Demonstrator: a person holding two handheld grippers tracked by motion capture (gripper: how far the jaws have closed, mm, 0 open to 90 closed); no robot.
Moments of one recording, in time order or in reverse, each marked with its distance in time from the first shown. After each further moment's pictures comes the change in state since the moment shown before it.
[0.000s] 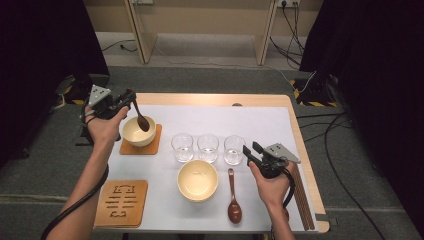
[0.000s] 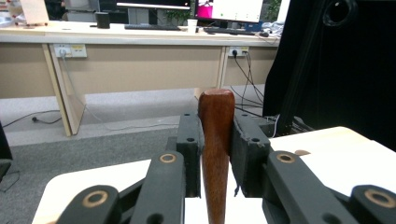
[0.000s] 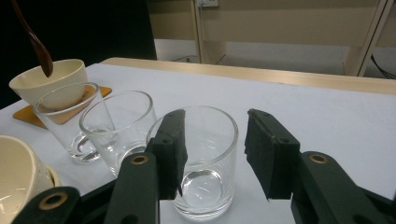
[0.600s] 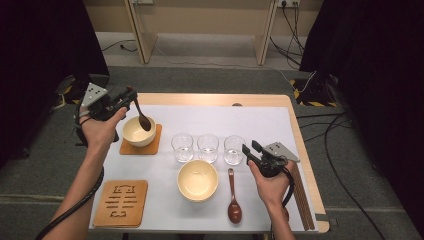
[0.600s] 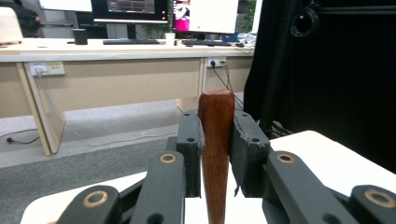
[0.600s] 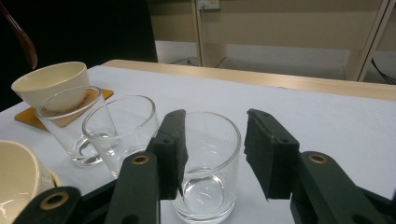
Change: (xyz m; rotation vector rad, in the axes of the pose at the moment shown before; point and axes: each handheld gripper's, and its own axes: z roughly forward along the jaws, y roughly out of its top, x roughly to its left) left arm -0.018 0.021 -0.025 -0.040 -0.086 0.037; right arm 0.002 0.004 0.001 -0.006 0.003 -0.007
